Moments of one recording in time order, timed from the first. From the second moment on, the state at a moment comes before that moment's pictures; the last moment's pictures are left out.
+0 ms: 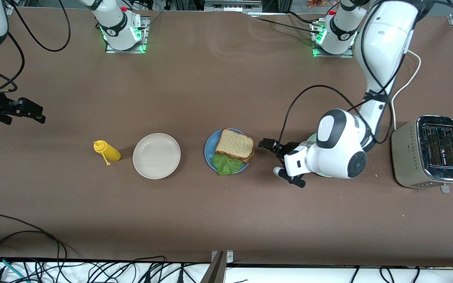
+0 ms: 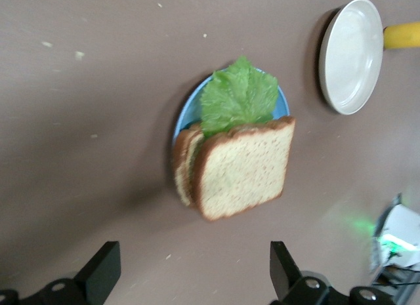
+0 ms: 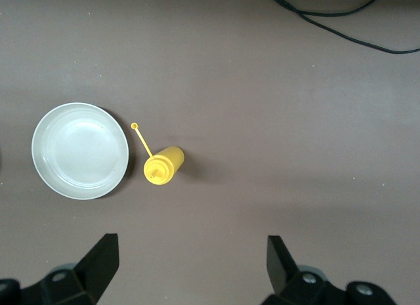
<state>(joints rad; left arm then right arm) -0.20 0.74 -0.17 -1.32 -0.52 1.84 0.23 0.13 0.11 -0.18 -1.61 0.02 1.75 -0.10</state>
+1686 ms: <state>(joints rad) -0.01 -0.05 -0.11 -1.70 -0.03 1.58 0.04 0.17 0.11 -0.18 -1.59 0.00 1.74 -0.10</state>
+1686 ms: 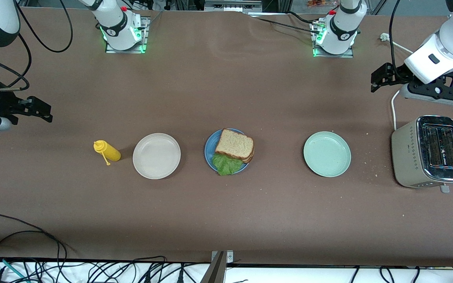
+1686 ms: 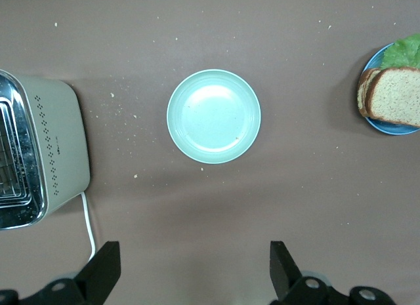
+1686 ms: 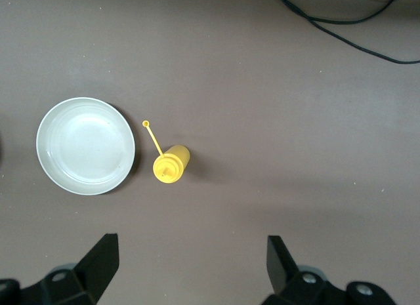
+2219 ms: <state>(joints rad) 0.00 -0.03 -0.11 -1.67 -0.03 1.53 0.03 0.17 0.11 -0.18 -1.59 0.00 1.74 -0.10</state>
